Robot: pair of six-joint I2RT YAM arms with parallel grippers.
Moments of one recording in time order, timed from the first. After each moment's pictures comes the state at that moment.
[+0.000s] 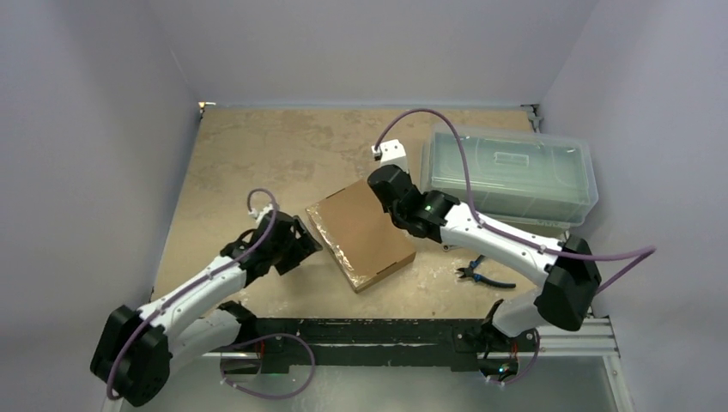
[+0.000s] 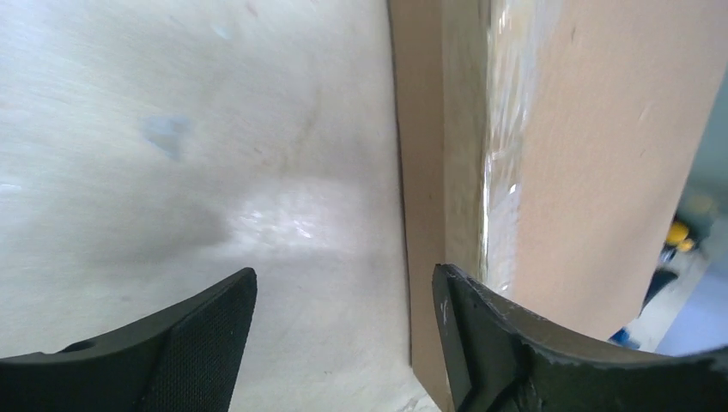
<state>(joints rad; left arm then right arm) -0.56 1.03 0.46 -0.35 -0.06 -1.08 0.91 1.48 1.19 -0.41 0.65 0.33</state>
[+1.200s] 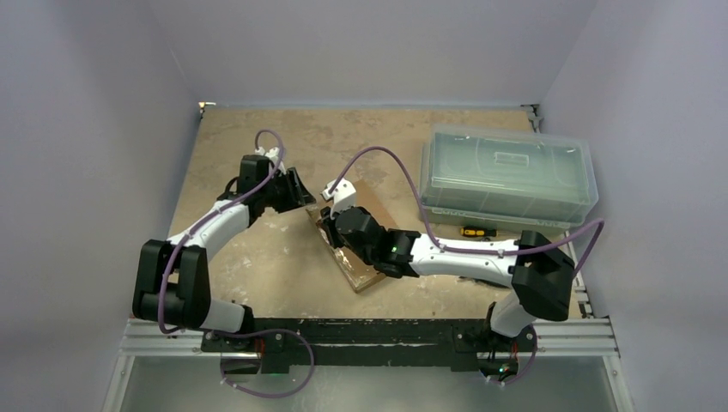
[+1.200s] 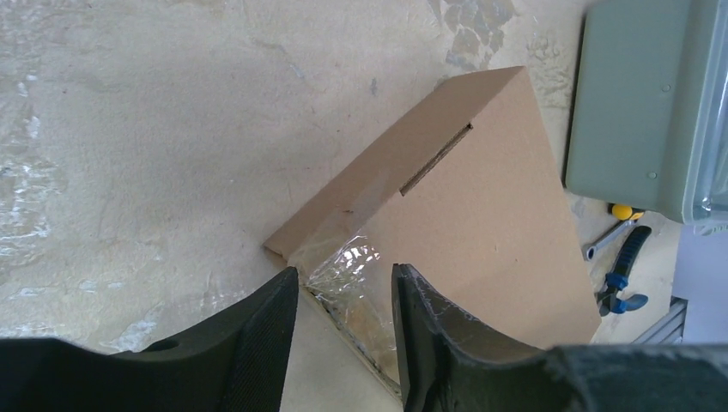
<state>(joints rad) -0.16 1.42 0.81 -0.13 0.37 -0.48 1.18 1.57 1.05 0.12 0.48 0.31</state>
